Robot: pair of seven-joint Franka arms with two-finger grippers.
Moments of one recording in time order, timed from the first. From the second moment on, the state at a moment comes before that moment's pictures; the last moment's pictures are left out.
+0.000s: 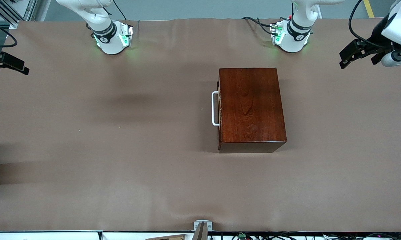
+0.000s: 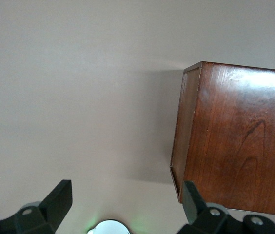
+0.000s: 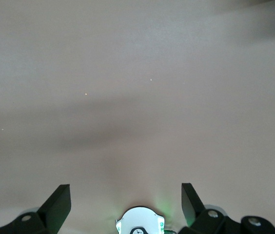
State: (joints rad) left arm -0.04 -0.12 -0.12 -1.57 0.02 1.44 -0.26; right arm -0.05 -0.06 -0.06 -1.56 0.00 1.36 0.02
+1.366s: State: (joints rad) left arm -0.50 0.35 -0.23 -1.34 0.13 1.60 -0.66; right arm -0.05 -0.06 -0.06 -1.56 0.00 1.36 0.02
